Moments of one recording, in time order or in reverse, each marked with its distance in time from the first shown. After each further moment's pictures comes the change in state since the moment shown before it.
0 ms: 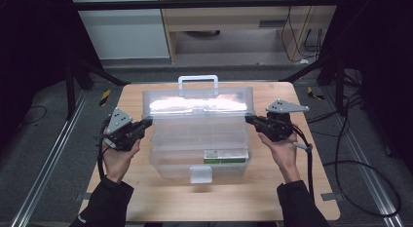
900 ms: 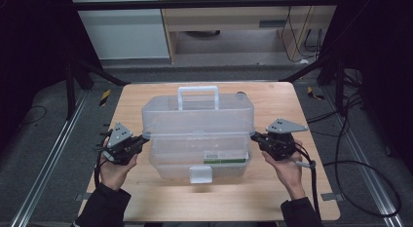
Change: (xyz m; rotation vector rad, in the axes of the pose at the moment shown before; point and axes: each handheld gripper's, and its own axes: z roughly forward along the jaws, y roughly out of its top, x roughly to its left) left arm -0.004 -0.036 -0.009 0.110 -0.024 0.029; right arm 0.016 -0.038 -0.016 0.091 -0.057 -0.065
